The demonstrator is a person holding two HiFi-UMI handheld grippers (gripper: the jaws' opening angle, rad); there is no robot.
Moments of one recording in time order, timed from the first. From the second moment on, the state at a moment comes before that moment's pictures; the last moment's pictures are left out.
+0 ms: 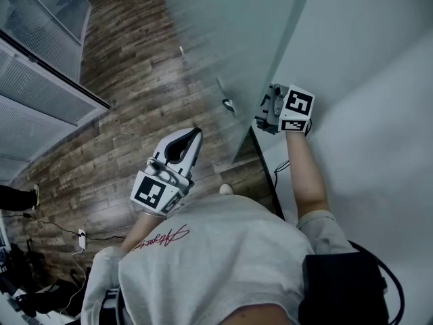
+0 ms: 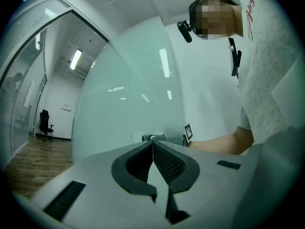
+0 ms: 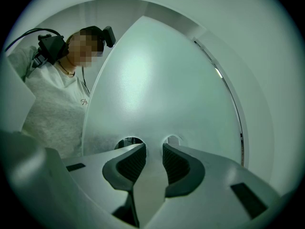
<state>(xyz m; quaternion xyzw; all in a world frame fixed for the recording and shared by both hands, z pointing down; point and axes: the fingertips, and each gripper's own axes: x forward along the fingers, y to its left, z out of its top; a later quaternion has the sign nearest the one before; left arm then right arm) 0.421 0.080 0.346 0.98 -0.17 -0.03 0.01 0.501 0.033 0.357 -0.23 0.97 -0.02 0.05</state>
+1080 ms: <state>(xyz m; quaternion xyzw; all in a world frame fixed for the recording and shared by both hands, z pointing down) 0.423 0.081 0.351 0.98 -0.17 -0.03 0.02 0.525 0.040 0.356 -0.28 0.96 -0.01 0.07</state>
